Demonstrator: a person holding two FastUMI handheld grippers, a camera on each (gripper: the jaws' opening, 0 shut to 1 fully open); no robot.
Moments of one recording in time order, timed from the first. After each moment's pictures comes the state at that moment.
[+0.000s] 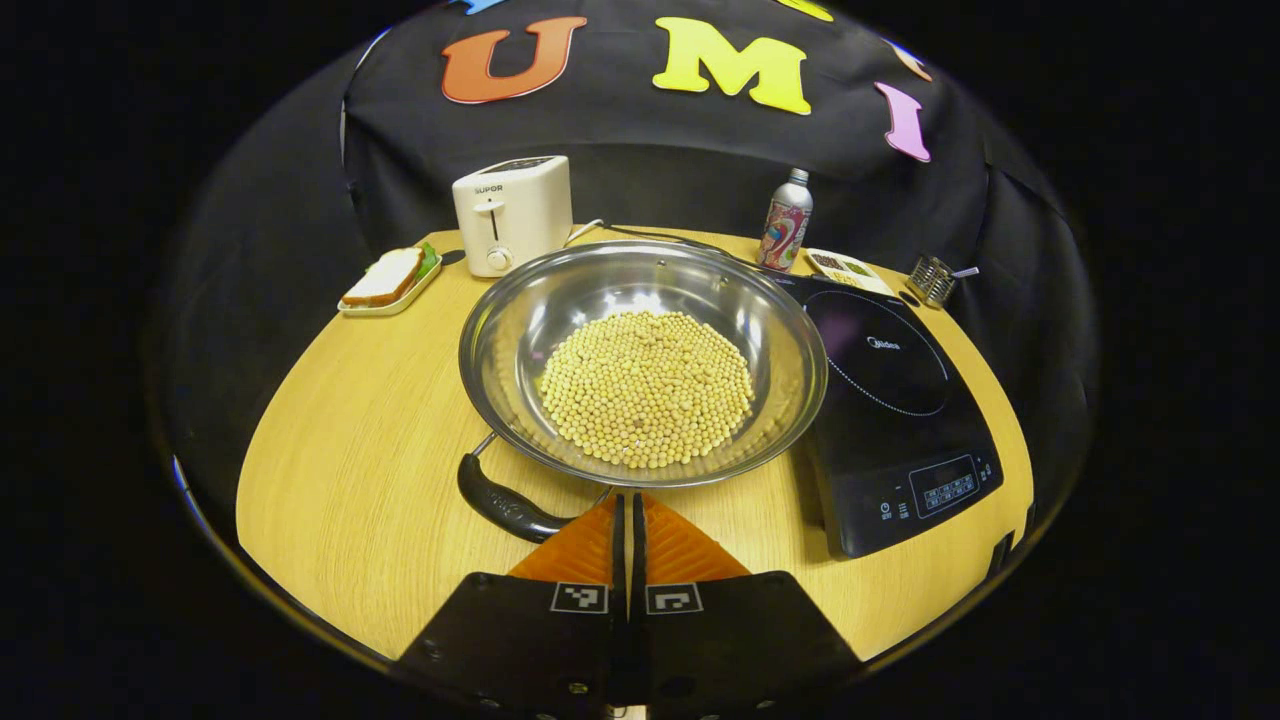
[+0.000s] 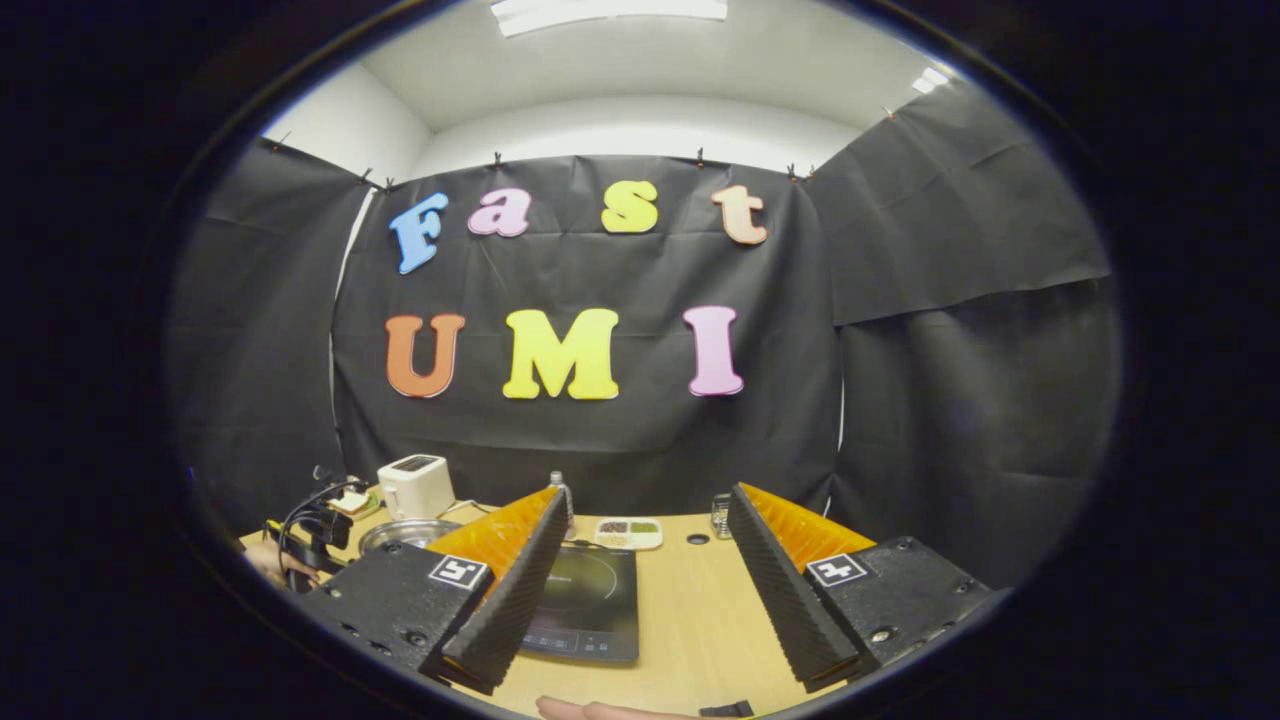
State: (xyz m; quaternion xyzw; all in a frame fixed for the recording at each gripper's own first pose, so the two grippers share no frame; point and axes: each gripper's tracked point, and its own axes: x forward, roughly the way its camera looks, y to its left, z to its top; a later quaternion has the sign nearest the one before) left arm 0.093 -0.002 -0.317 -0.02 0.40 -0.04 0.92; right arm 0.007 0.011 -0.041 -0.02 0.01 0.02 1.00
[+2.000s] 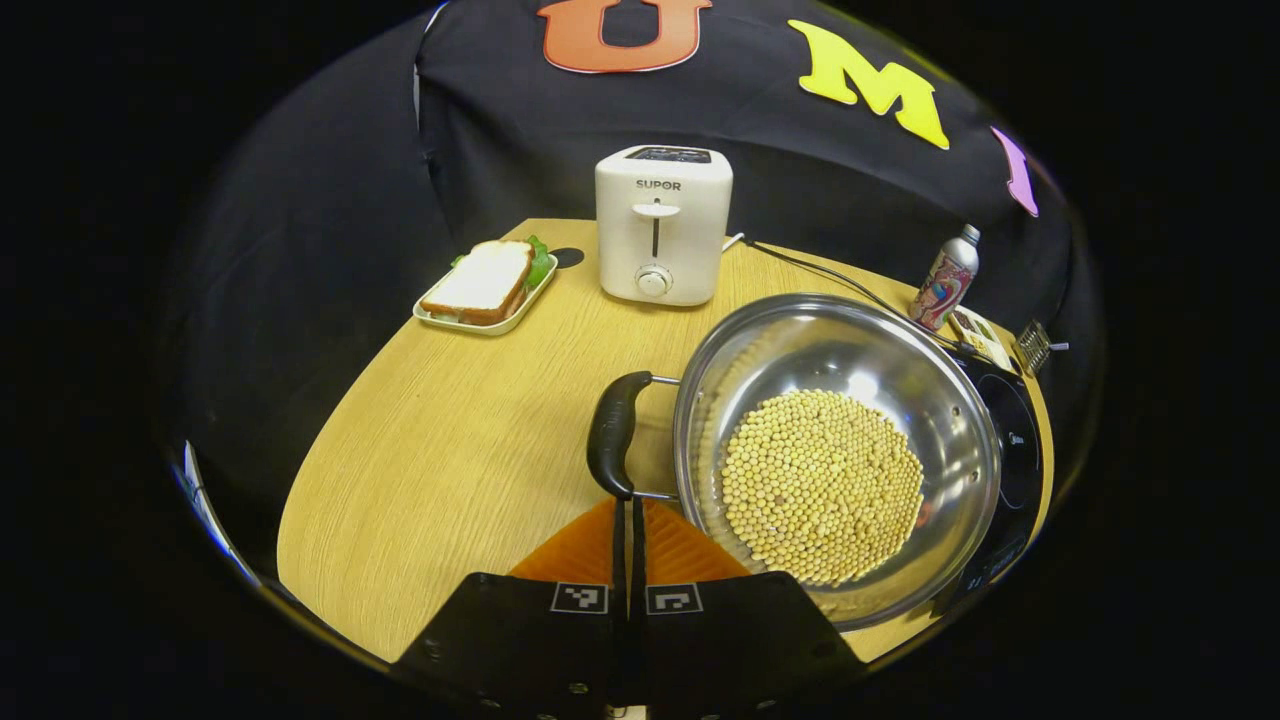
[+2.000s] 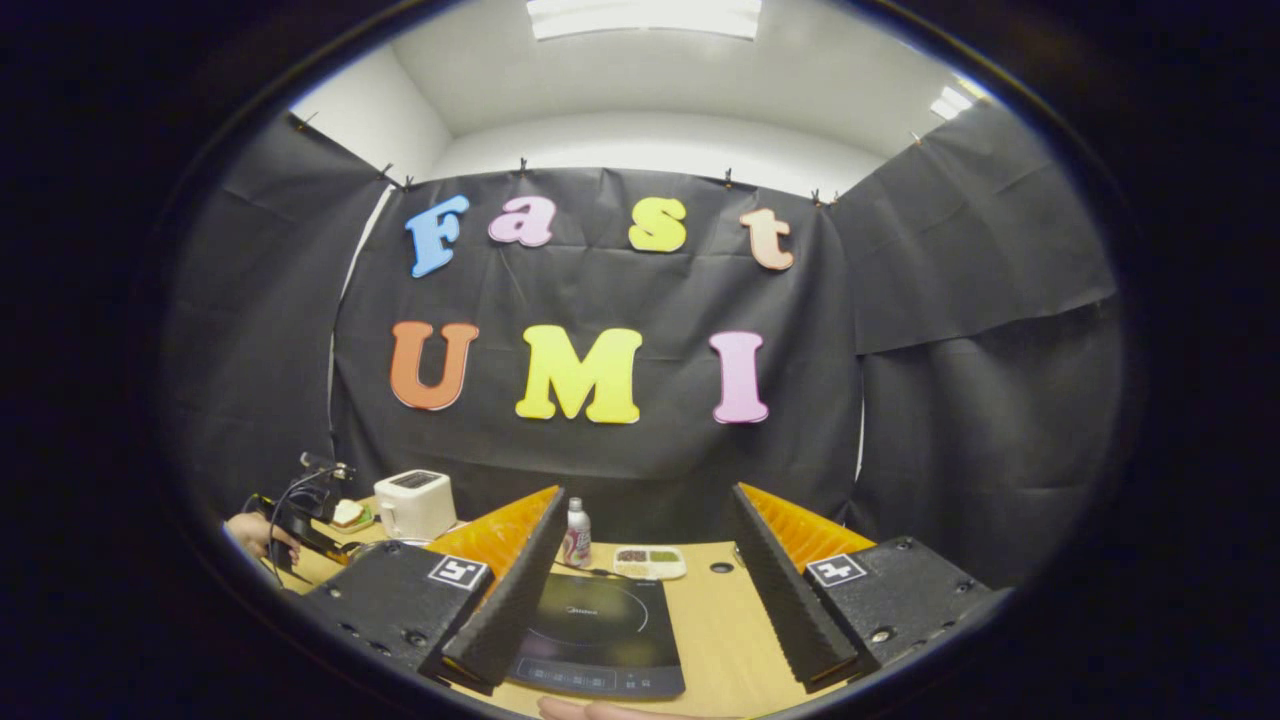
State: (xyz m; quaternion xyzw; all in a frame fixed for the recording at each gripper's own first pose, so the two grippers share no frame) left arm 0.186 0.134 -0.325 -0.03 0.42 0.07 0.90; right arm 0.057 0.091 -0.049 -0.05 -0.02 0.02 1.00
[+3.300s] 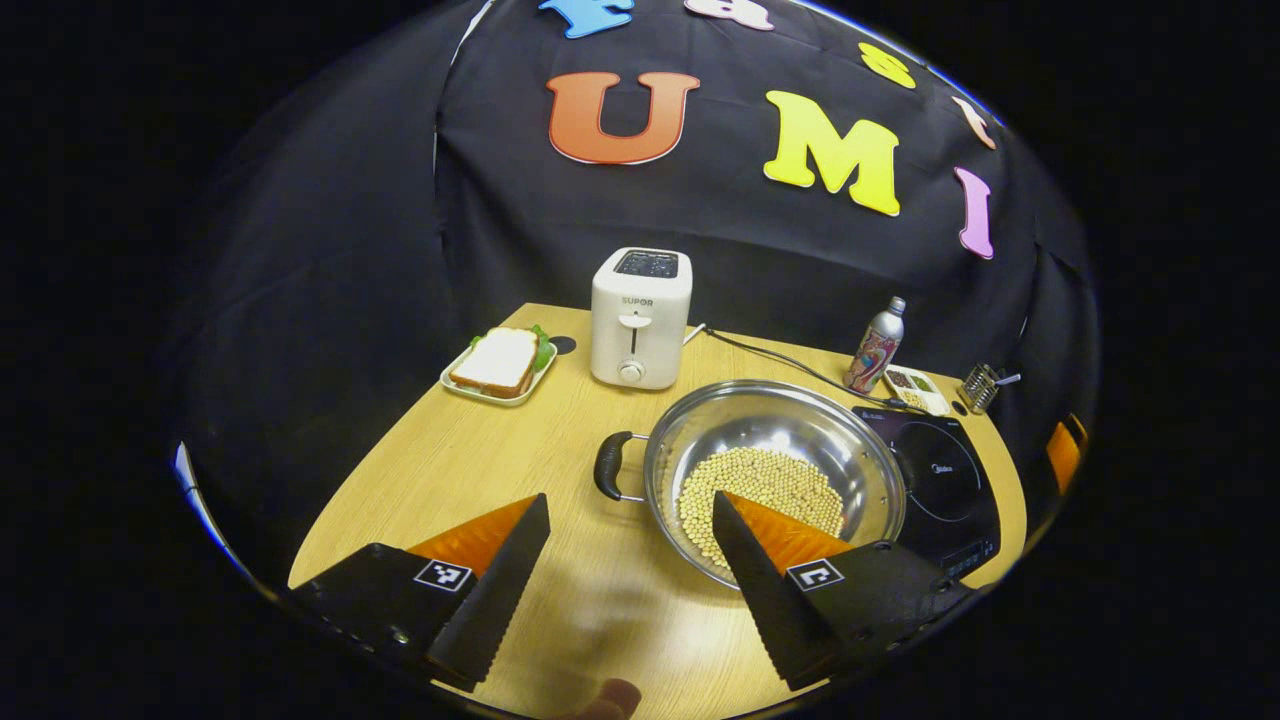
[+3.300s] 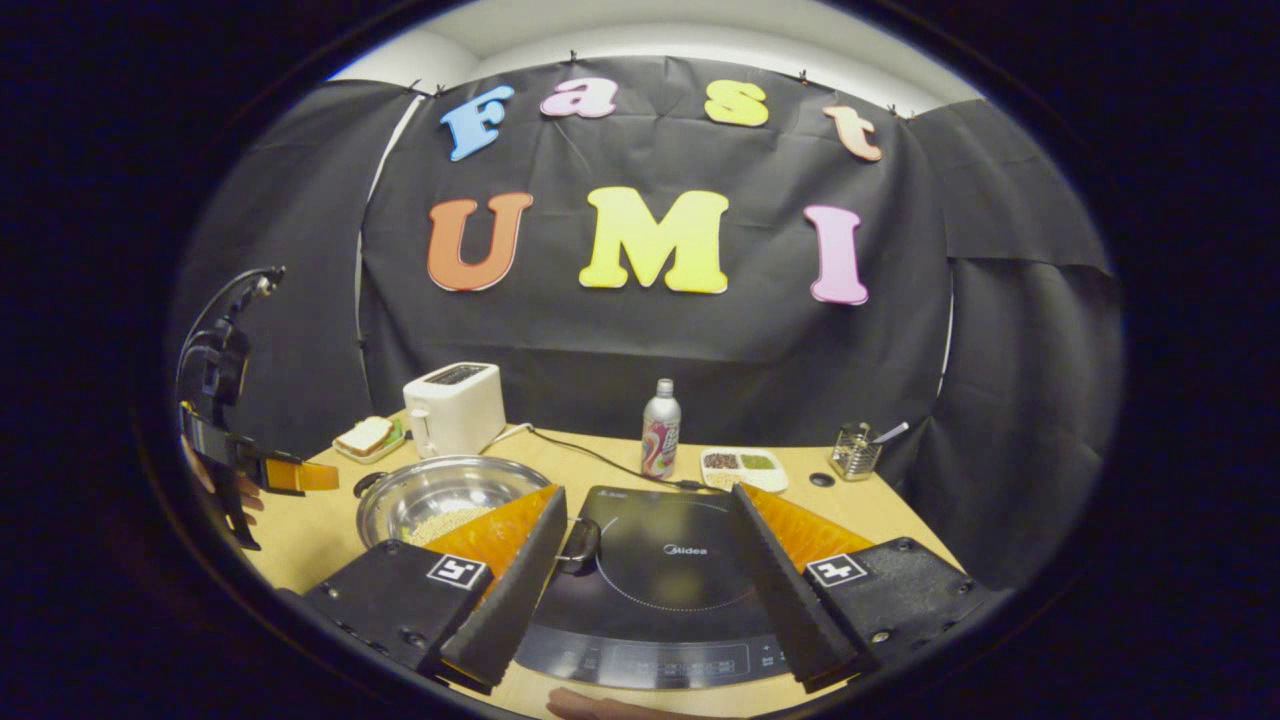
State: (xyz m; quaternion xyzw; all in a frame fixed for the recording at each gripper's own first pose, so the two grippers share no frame) left arm 0.153 0.117 -0.228 -0.04 0.30 0.03 0.95; right arm 0.153 0.216 -0.213 -0.06 0.16 0.08 0.98
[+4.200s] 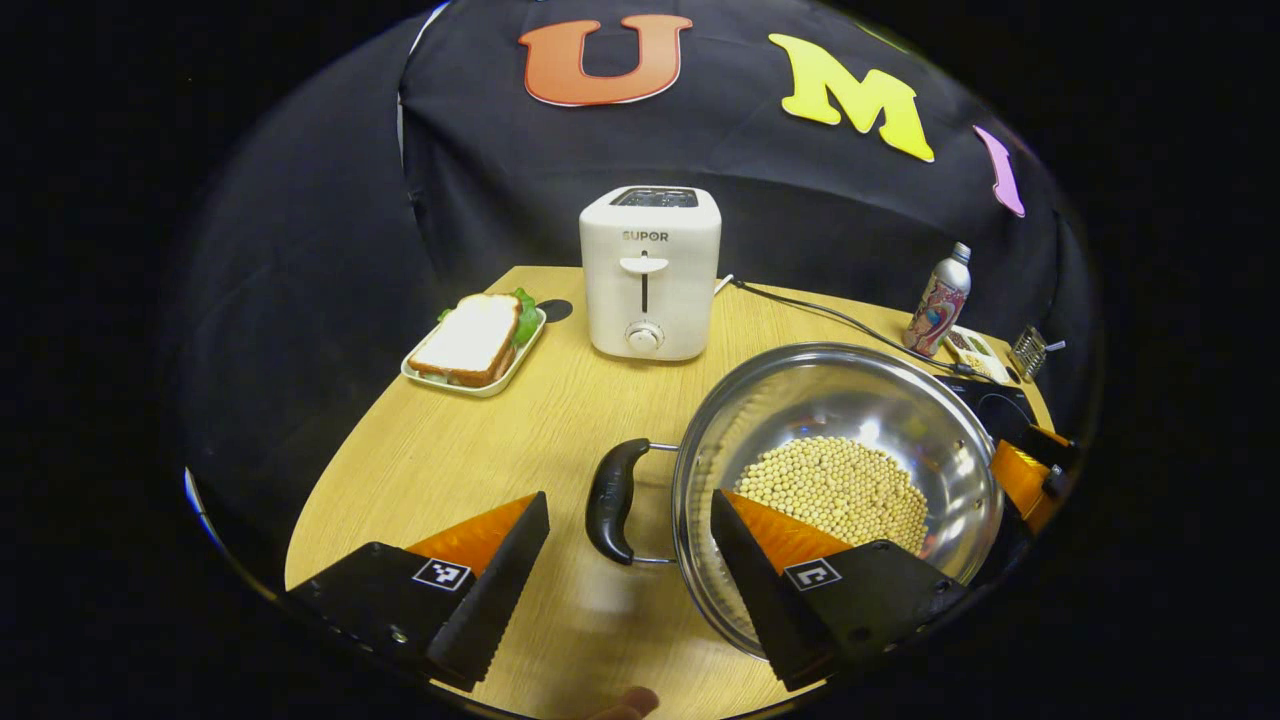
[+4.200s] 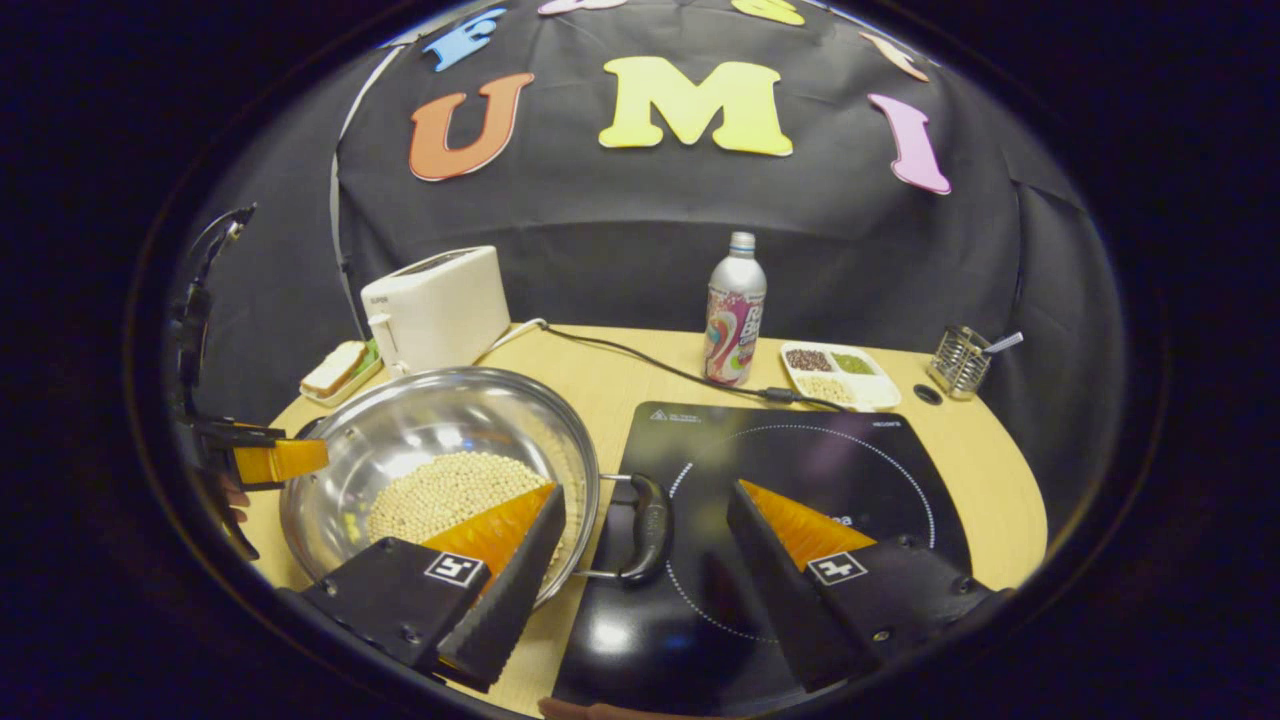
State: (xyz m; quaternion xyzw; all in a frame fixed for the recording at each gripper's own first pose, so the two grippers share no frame) left arm 0.230 0.141 -0.319 -0.01 0.37 0.05 0.93; right arm 0.256 0.274 -0.363 -0.06 0.32 0.09 0.94
